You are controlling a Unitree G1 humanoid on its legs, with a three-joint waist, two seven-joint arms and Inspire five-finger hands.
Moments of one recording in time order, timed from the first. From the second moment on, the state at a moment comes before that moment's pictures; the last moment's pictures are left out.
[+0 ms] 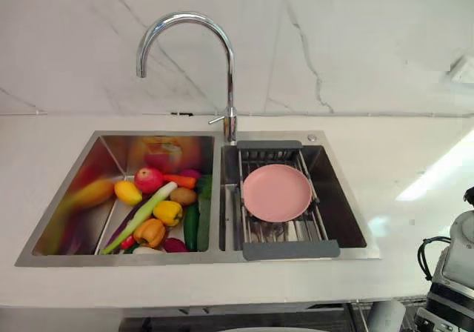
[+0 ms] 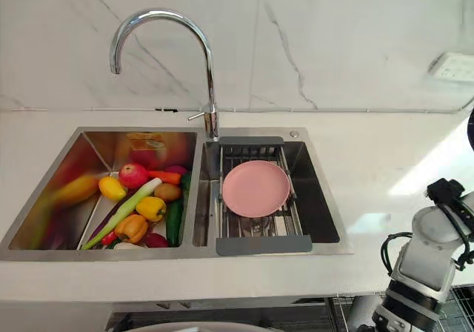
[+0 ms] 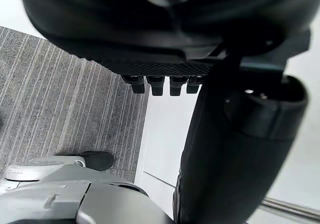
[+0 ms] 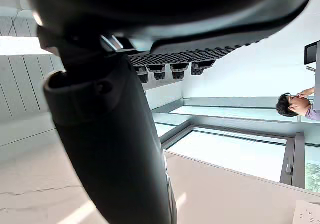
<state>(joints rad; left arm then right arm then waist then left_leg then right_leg) 0.29 0.10 0.23 1.03 0.04 -0.20 0.11 -0.13 -0.33 -0.65 -0.19 -0.23 -0.07 -0.70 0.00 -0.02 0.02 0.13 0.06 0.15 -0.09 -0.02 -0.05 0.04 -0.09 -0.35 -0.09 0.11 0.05</state>
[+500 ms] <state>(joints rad) 0.28 0.06 0.29 1.03 -0.18 -0.24 0.04 0.01 -0.16 -0.62 -0.34 -0.02 -0.20 -0.59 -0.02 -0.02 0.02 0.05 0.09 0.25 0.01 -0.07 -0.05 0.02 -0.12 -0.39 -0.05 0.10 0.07</state>
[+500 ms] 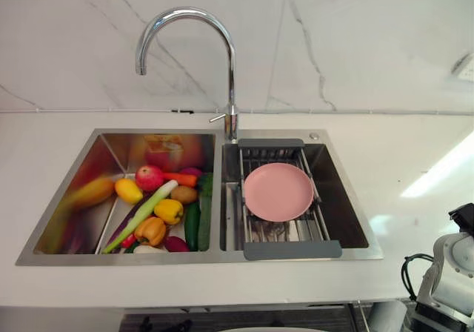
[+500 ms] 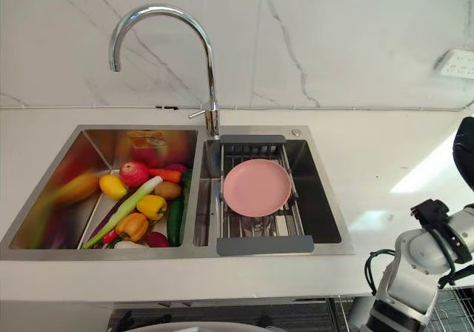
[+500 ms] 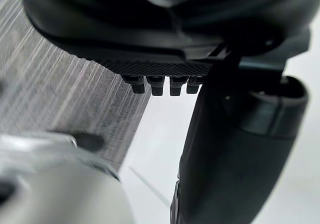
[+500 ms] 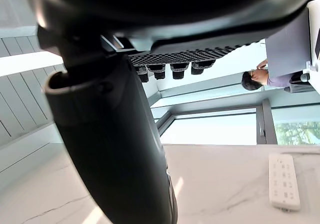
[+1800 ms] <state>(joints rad) 0.29 0.15 0.35 1.03 -0.10 -0.28 -0.01 0.29 -0.68 -0.27 -0.51 -0.69 -0.43 0.51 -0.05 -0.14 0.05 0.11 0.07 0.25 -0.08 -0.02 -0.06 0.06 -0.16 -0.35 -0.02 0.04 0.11</state>
